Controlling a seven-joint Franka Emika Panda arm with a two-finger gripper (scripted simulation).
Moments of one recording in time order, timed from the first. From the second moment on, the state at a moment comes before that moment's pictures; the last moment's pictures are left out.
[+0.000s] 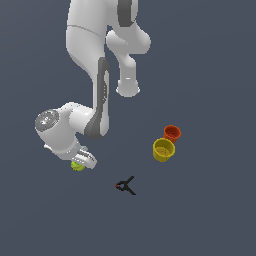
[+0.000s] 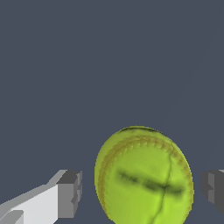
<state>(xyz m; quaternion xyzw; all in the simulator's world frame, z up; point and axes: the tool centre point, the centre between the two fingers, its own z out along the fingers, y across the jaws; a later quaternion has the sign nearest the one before) 0.056 -0.227 0.050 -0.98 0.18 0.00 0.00</state>
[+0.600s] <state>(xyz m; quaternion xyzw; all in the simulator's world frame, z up) 0.057 -0.228 0.042 -0.98 0.18 0.00 0.00</state>
